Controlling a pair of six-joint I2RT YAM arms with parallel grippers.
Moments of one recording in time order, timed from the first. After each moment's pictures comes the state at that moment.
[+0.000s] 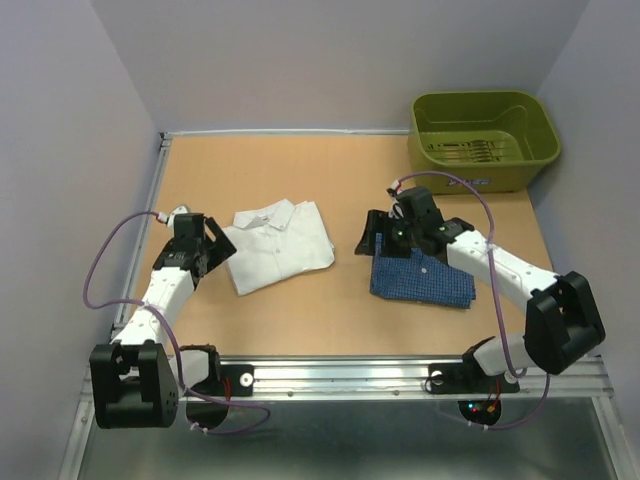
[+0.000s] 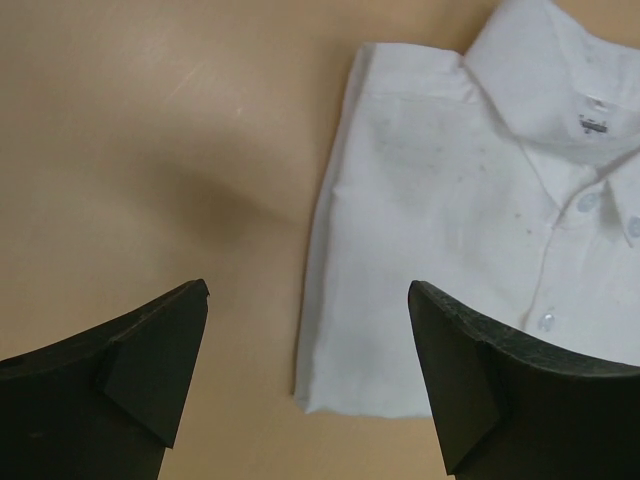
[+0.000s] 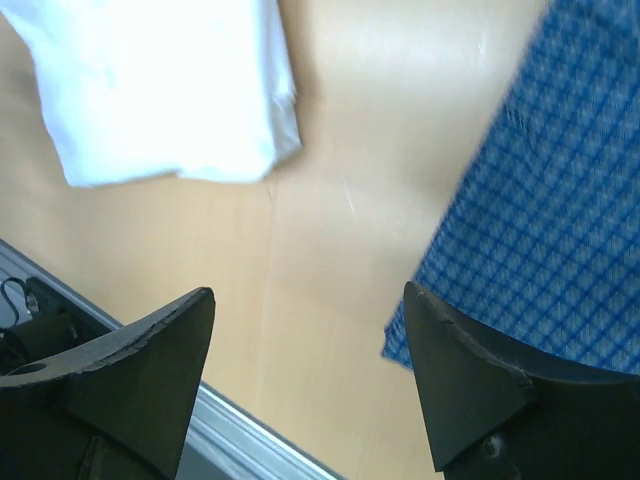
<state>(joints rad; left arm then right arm) -0.03 1.10 0.65 -0.40 -0.14 -0.59 0.52 1.37 0.91 -0.37 -0.27 0.58</state>
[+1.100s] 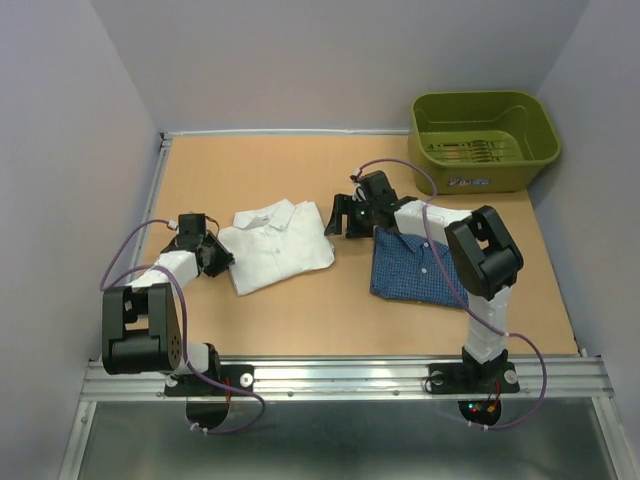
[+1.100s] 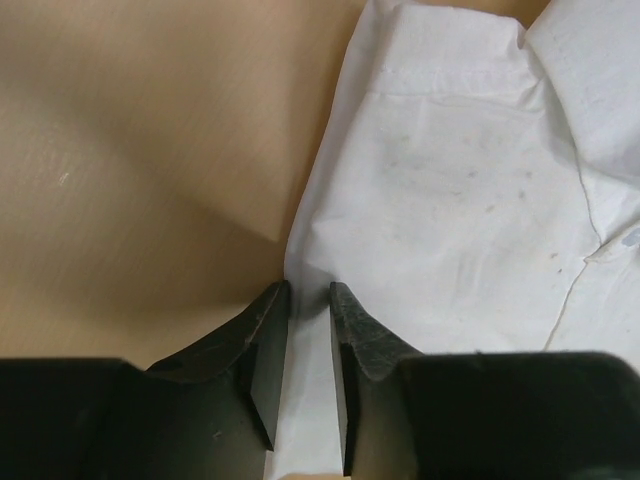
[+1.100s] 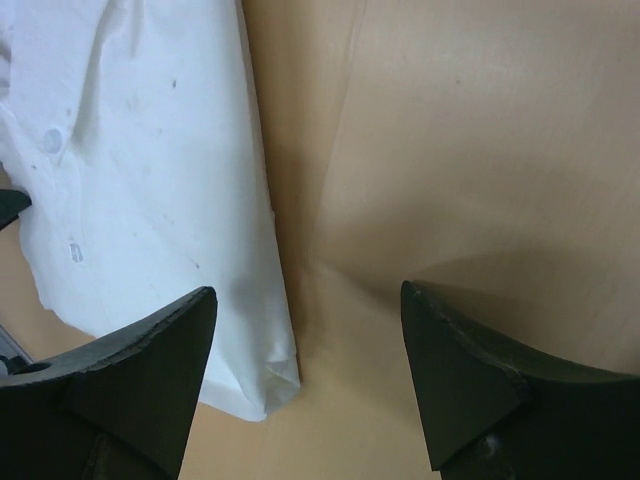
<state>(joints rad) 0.05 1.38 0.62 -0.23 0.06 -0.66 0.52 1.98 1.27 -0.12 -0.35 0.54</state>
